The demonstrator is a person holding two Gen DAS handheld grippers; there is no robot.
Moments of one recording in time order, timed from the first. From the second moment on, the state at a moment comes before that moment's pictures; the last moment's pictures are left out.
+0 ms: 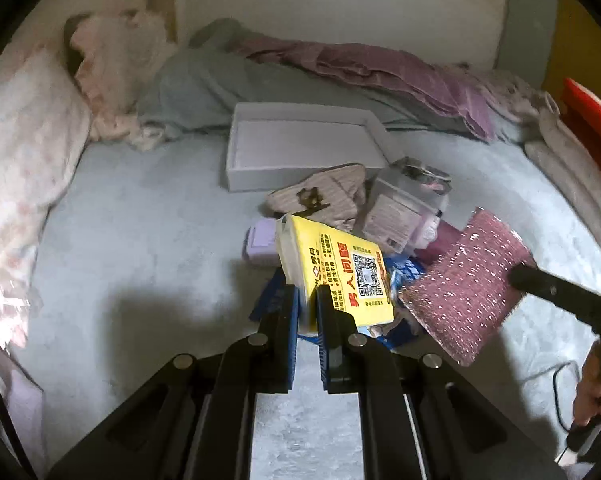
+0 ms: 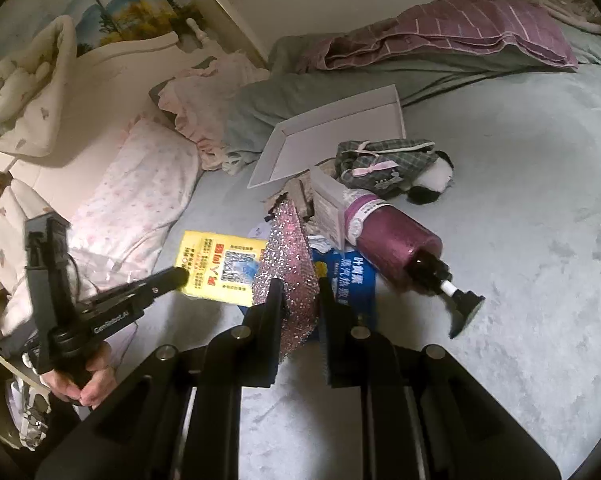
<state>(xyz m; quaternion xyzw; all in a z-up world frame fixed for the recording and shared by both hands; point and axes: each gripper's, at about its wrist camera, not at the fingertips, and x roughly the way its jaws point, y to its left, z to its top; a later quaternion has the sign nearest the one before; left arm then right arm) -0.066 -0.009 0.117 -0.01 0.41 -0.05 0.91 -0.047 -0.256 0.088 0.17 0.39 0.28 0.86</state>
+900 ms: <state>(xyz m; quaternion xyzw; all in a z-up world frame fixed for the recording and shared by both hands) 0.109 0.037 0.128 -0.18 0.40 -0.11 0.89 0.080 -0.260 0.099 0.34 0.38 0.25 0.82</state>
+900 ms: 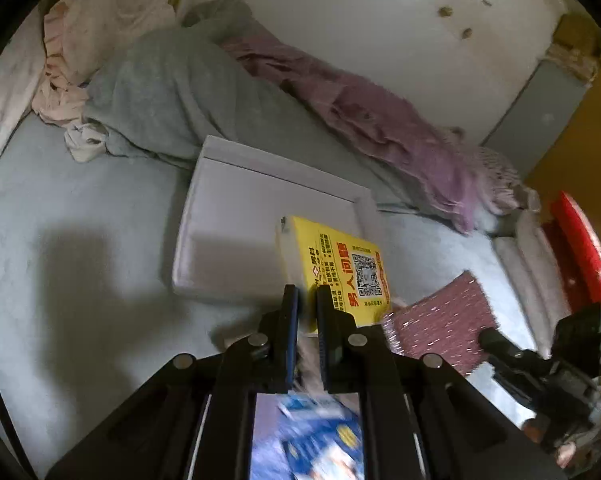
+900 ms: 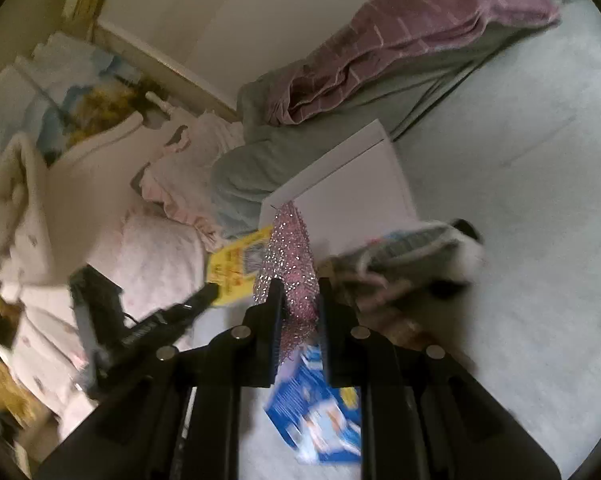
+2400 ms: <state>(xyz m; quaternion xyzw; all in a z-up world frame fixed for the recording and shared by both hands) 0.142 0.114 0.081 -0.18 0.42 0.05 0.89 0.230 -0.085 0.039 0.24 0.57 0.14 0.77</state>
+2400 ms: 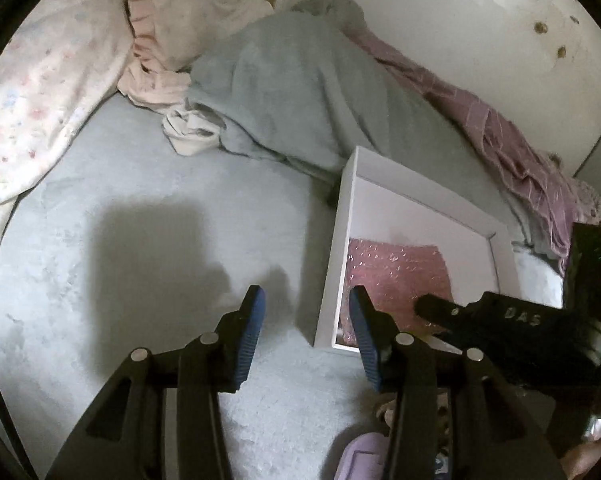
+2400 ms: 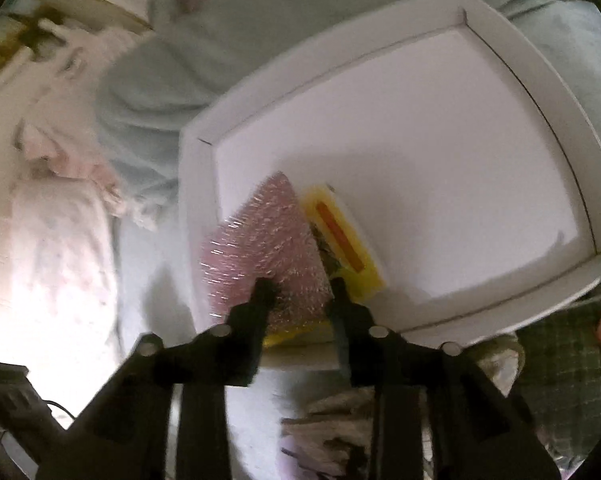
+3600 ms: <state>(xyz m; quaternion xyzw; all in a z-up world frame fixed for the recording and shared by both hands) 0.143 0.092 0.080 -0.14 0.47 -0.04 0.87 0.219 -0.081 0.071 0.12 0.58 0.21 0.78</state>
